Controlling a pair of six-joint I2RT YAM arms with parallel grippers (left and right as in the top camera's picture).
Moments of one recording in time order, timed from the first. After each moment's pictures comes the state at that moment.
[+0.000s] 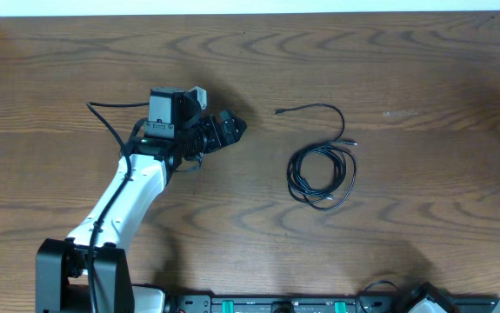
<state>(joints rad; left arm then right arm) -0.15 1.52 0.92 -0.31 0.51 -0.56 -0.74 0.88 0.99 -0.46 -0.35 0.44</state>
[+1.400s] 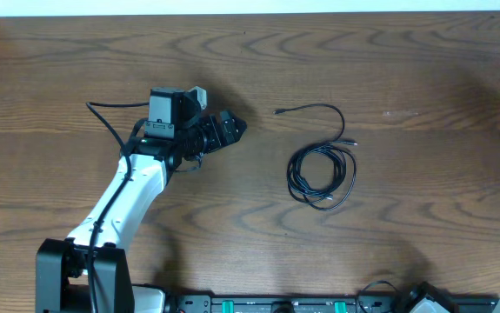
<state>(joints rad) -0.15 1.52 0.92 -0.31 0.51 -0.56 -0.66 0.92 0.99 -0.45 -0.45 0.44</state>
